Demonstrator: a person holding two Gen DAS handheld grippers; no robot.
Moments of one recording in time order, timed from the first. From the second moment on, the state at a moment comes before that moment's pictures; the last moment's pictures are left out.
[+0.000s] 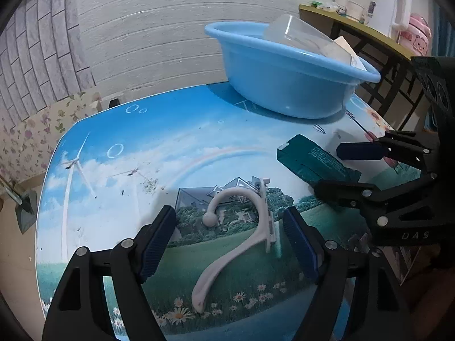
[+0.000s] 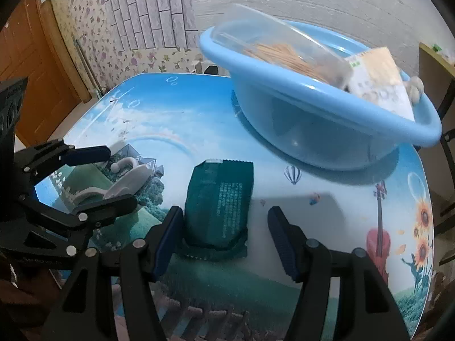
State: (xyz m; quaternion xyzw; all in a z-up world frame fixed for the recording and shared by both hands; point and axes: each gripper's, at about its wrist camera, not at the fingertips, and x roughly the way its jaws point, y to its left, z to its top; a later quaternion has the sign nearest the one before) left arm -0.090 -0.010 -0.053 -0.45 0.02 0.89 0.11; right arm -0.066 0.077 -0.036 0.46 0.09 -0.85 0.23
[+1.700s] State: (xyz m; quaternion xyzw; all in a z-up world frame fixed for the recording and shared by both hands) left arm -0.067 -0.023 -0.005 -0.39 -0.03 0.91 0.12; right arm -0.044 0.099 -0.001 0.40 0.07 -0.88 0.27
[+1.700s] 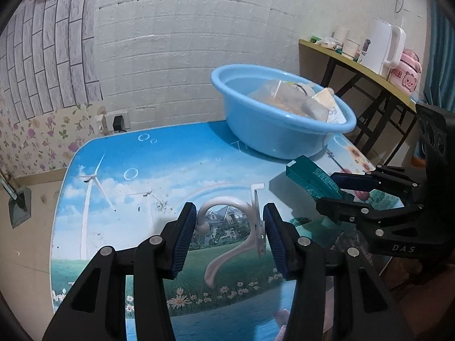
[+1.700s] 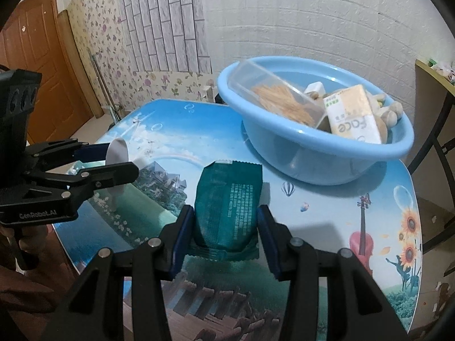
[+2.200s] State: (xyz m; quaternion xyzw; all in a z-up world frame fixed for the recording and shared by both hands) left arm -0.065 -0.018 0.018 -0.36 -0.02 0.92 0.12; right arm -0.038 0.102 0.018 0.38 0.06 -0.88 0.28
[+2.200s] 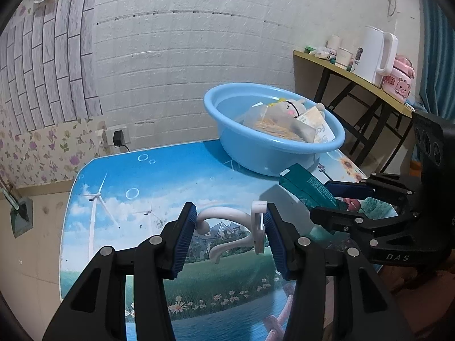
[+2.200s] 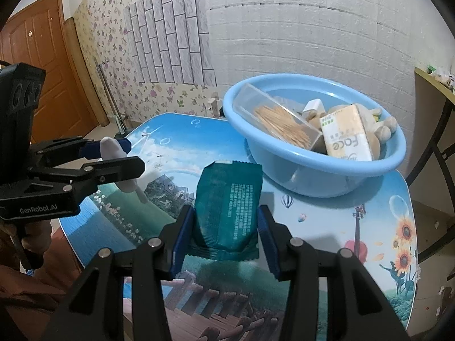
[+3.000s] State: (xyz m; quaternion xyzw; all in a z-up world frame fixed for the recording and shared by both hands) left arm -0.103 0.016 0.077 -0.30 0.01 0.94 0.16; right arm -0.048 0.127 0.073 0.31 0.04 -0.91 0.26
